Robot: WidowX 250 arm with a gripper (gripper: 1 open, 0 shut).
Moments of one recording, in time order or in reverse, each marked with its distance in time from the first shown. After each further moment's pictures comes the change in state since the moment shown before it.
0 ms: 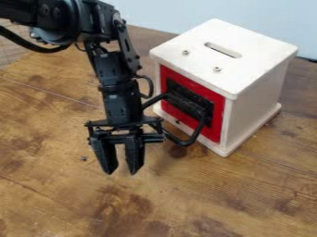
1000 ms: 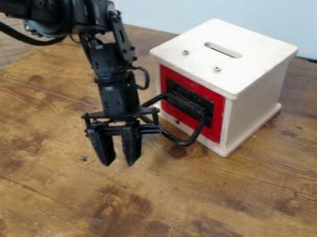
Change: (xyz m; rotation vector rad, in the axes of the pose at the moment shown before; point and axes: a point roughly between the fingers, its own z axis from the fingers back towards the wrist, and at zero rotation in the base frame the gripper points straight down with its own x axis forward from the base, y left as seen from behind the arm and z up) arm 0.006 0.005 0.010 -0.005 -0.026 0.007
